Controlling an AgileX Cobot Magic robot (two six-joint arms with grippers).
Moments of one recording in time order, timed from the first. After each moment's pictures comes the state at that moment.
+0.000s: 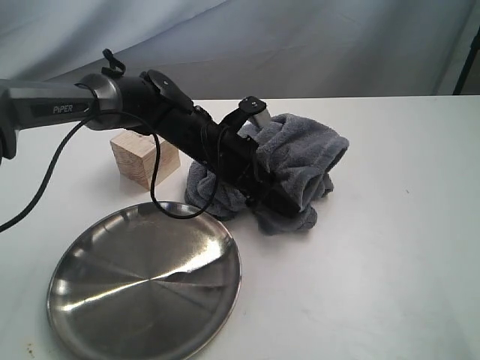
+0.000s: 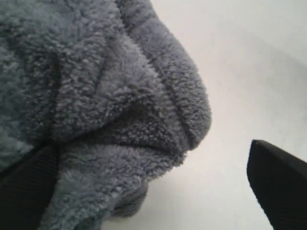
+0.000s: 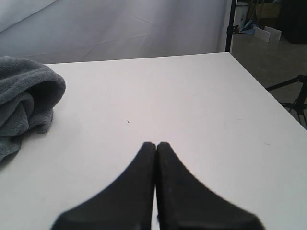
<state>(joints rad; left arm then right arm) -0.46 2.32 -1.68 -1.02 1.02 1.24 -0.07 0.01 0.00 -0.13 0.34 0.16</state>
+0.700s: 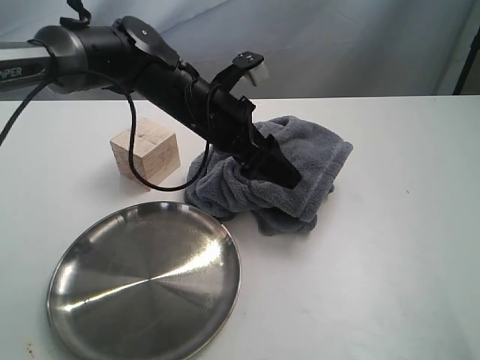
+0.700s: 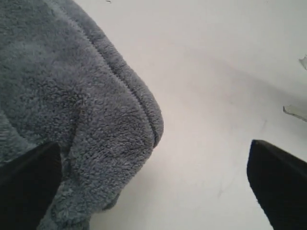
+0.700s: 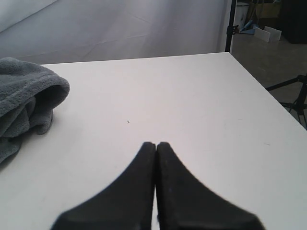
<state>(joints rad) -0.46 2.16 -1.68 -0.95 1.07 1.13 -0.07 0.01 0.00 -0.13 0.34 0.16</state>
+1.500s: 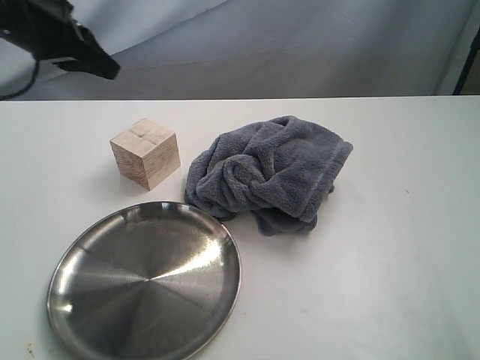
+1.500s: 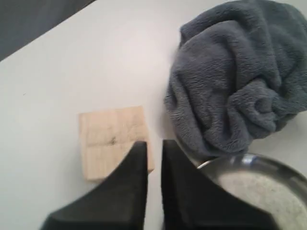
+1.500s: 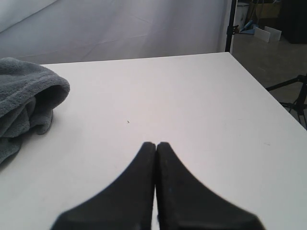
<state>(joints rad) -0.02 1.88 -1.68 -0.65 1.08 0.93 -0.07 0.01 0.00 -0.13 0.34 0.16</state>
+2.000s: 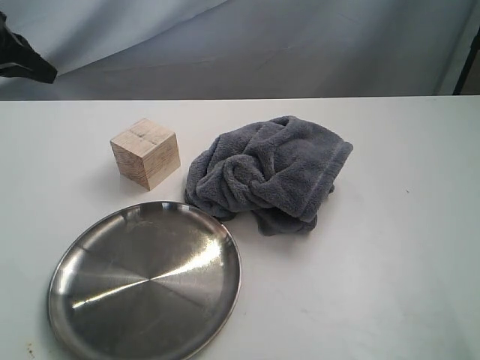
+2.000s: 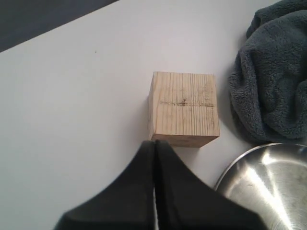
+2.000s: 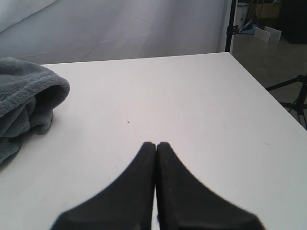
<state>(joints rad) 0.14 1.87 -1.62 -0.64 1.04 0.94 -0.07 0.01 0.00 -0.13 0.34 0.16</state>
